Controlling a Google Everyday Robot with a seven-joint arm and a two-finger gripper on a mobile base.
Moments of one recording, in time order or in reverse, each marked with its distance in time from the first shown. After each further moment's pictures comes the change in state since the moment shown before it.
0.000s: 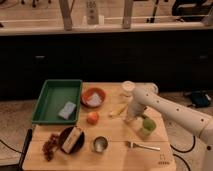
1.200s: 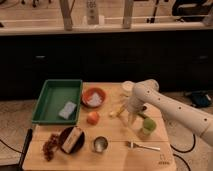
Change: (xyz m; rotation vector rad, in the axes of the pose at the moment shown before) arm -0.023 -0.016 -0.029 0.071 -0.050 -0.230
